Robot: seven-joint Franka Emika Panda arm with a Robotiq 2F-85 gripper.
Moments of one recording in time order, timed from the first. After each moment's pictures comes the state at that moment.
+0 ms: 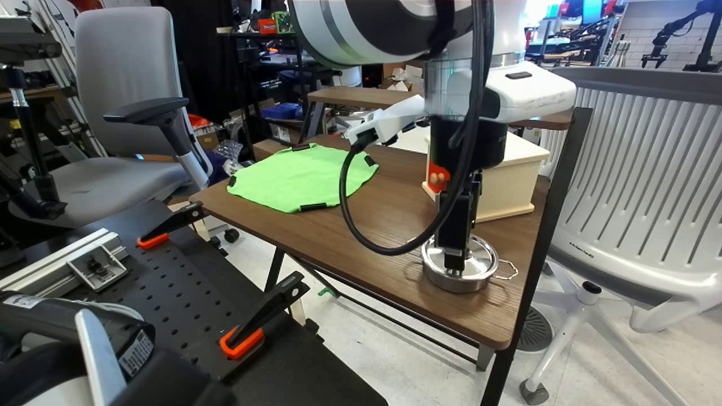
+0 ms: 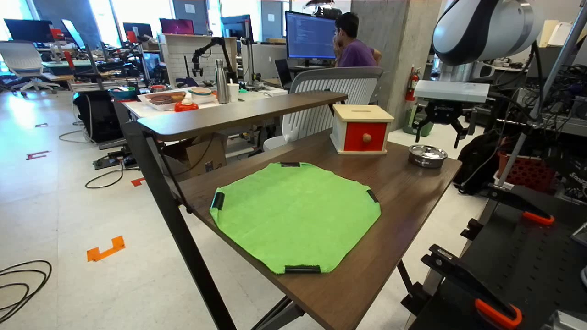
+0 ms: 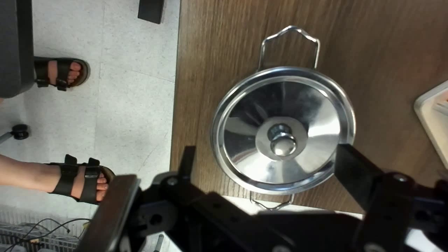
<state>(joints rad) -0.11 0.56 -0.28 -2.10 0.04 2.67 0.87</state>
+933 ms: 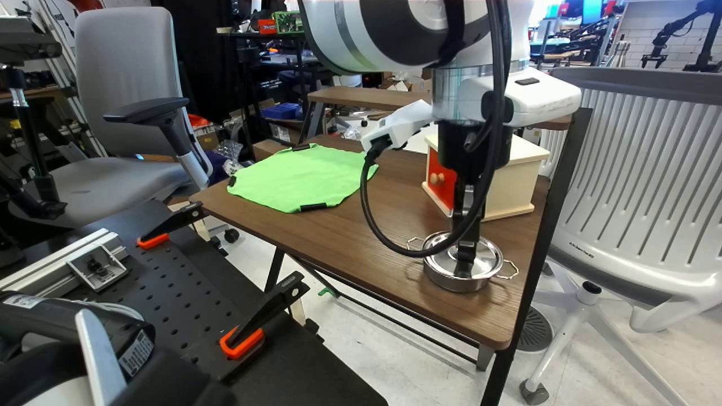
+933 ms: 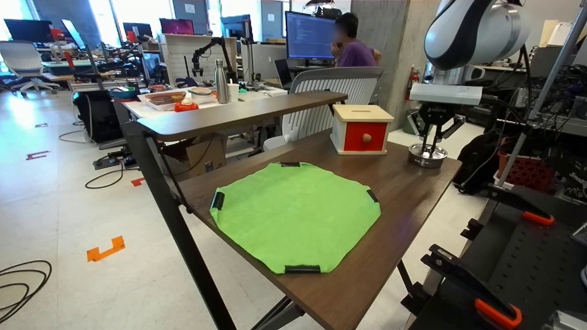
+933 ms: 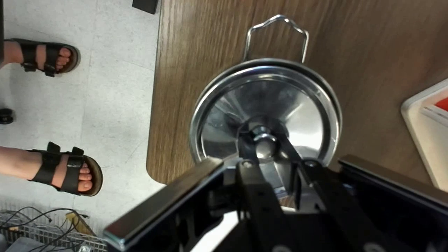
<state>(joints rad) -0.11 0.61 -0.27 -2.05 0.05 2.67 0.81</state>
